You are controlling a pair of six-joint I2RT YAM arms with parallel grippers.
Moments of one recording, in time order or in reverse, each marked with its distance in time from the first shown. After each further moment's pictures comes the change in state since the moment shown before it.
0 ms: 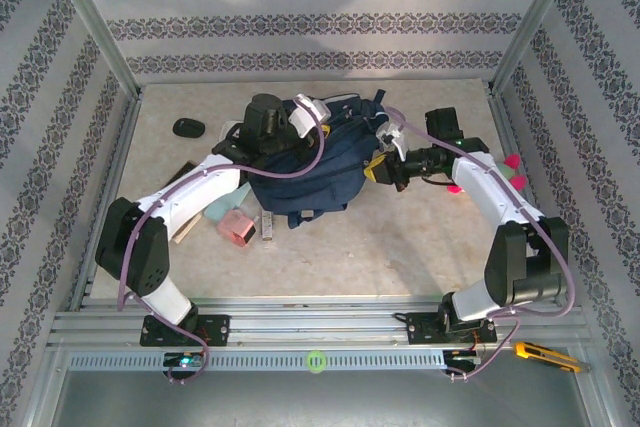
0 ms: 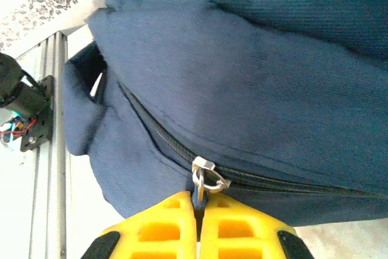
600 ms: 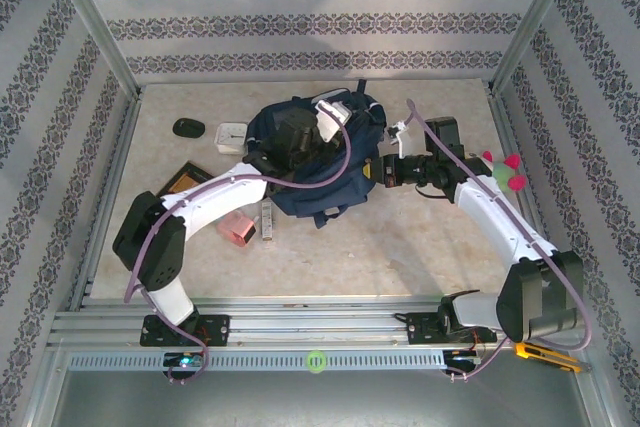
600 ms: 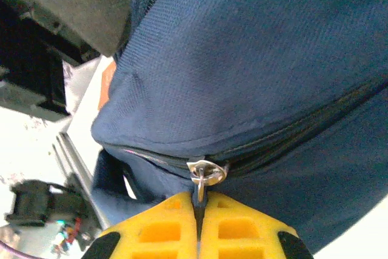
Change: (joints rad) left arm -0.172 0.090 0.038 0.082 -0.451 -0.165; right arm 0.085 -0.179 -0.127 0.203 0.222 0.779
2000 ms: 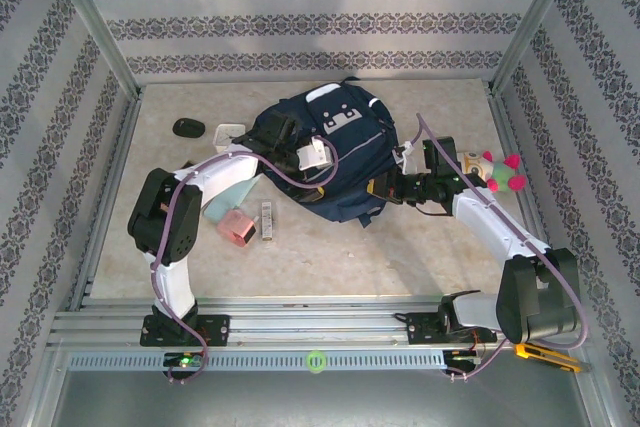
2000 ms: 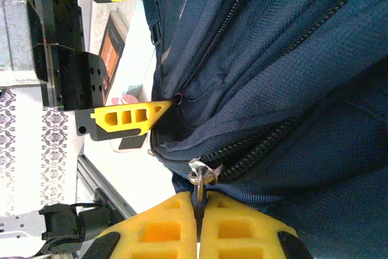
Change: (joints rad) left arm 0.222 0.157 0.043 -0.500 0.621 0.656; right arm -0.035 -0.002 -0.161 0.054 0.011 0.245
